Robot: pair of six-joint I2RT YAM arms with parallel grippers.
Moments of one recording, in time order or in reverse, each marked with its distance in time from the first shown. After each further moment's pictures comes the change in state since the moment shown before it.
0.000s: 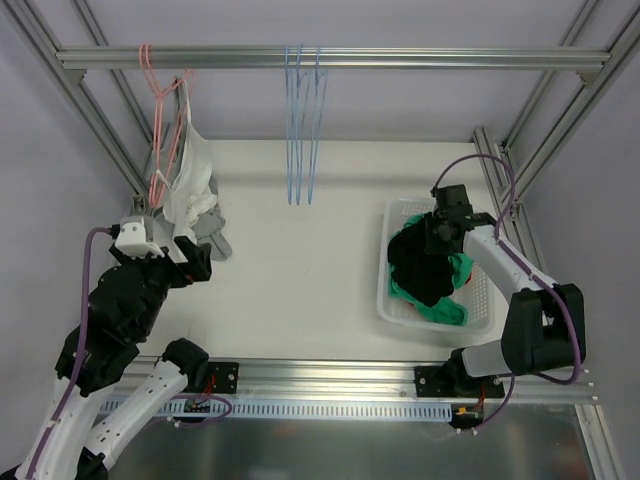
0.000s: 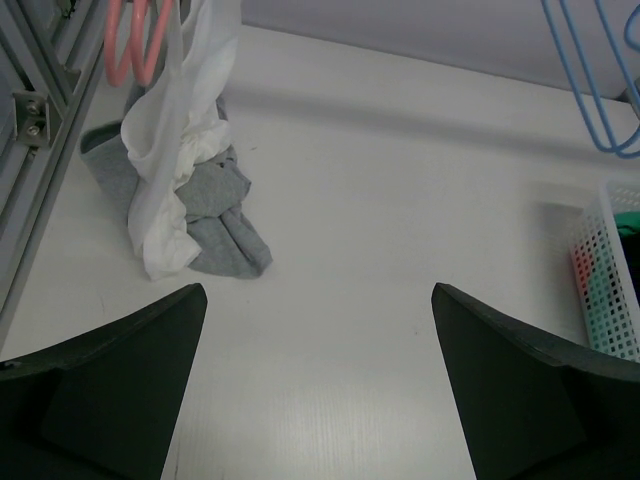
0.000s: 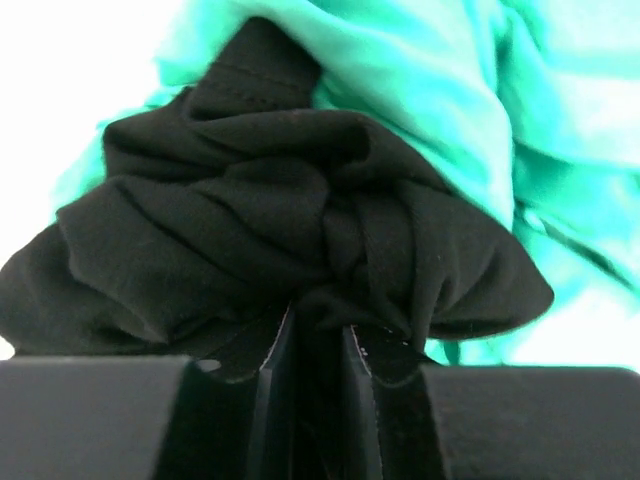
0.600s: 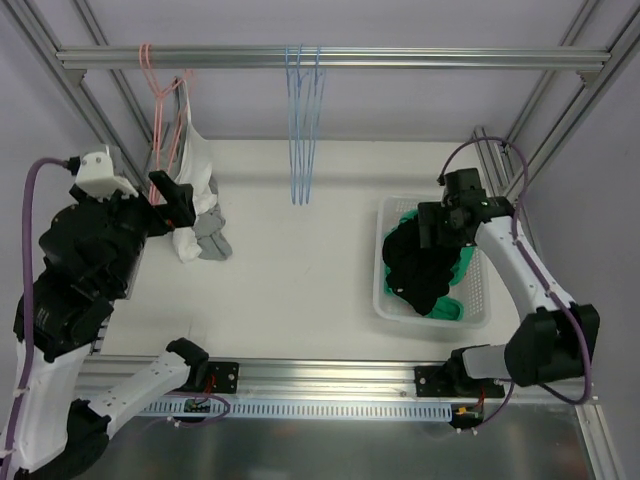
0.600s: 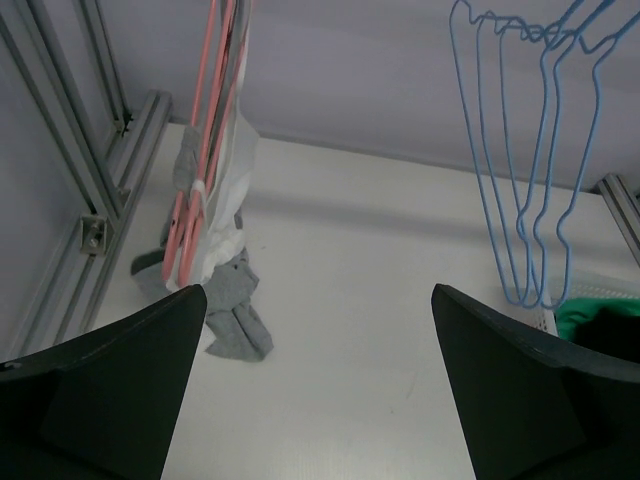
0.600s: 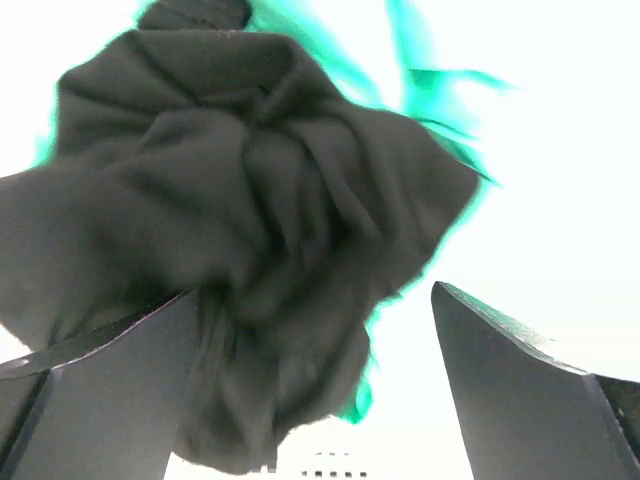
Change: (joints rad) left arm 0.000 0.384 0.565 -0.088 -0.063 0.057; right arm -0.014 0.006 0.216 -0.286 0.015 -0.120
